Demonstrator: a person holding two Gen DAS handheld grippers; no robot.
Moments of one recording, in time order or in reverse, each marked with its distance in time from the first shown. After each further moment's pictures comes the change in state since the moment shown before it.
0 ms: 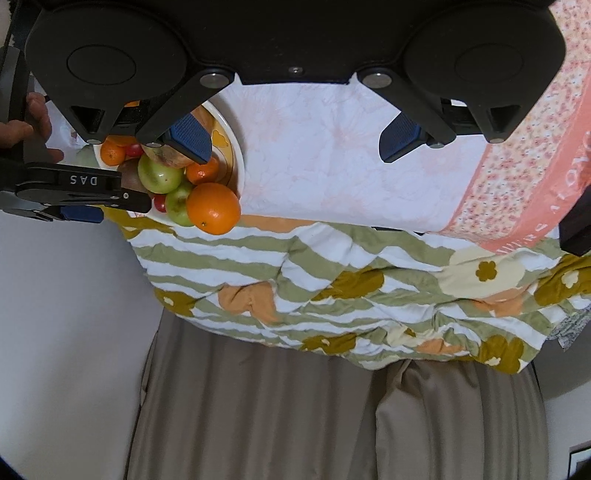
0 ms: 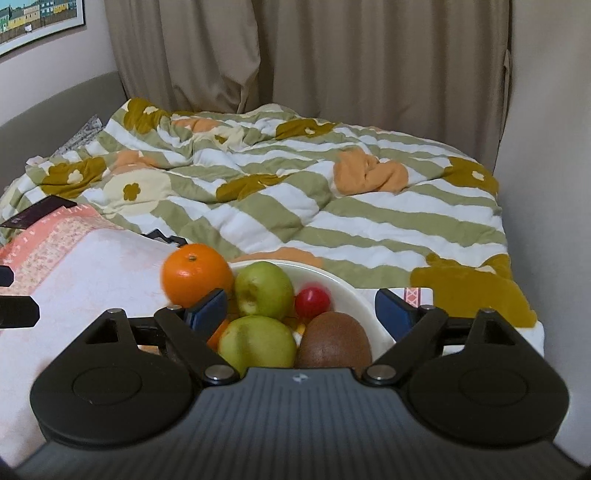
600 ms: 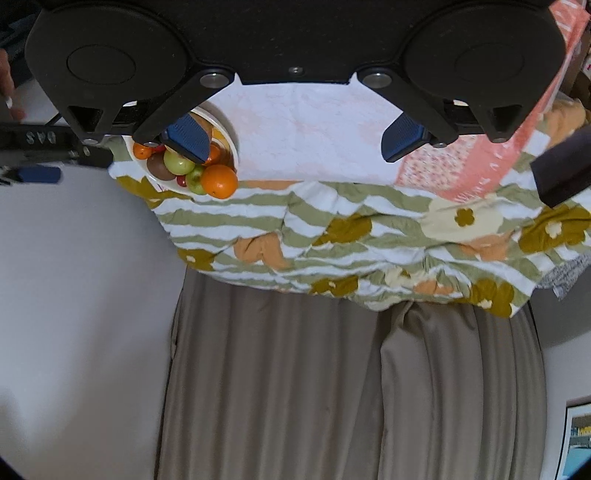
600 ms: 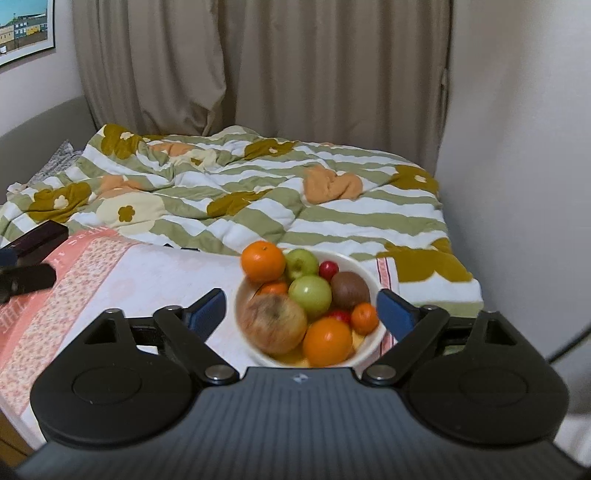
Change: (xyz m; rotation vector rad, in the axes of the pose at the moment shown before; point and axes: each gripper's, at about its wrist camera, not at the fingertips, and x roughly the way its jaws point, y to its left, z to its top) left arm -0.125 0.055 -0.010 0.073 -0.170 -0.058; right arm -0.167 0.108 -0.017 0.092 -0.027 -0.200
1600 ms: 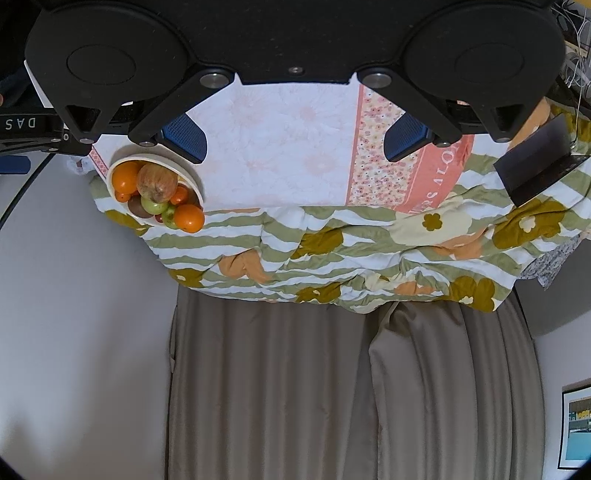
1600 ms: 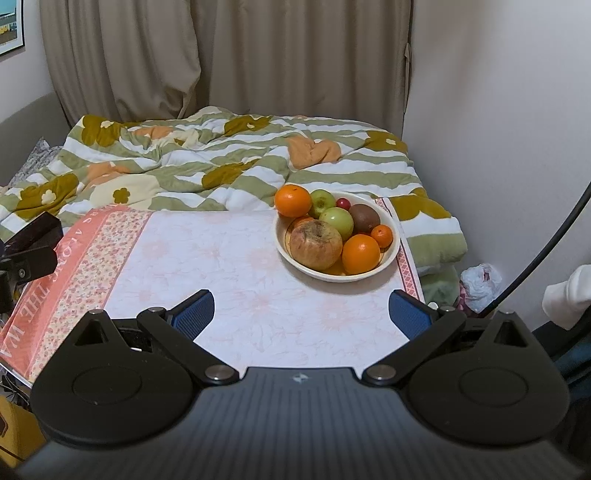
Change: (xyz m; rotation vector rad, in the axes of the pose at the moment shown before) left arm -0.054 0.057 -0.032 0.075 0.029 0.027; right arm -0.060 0.083 -0.047 0.086 0.083 -0.100
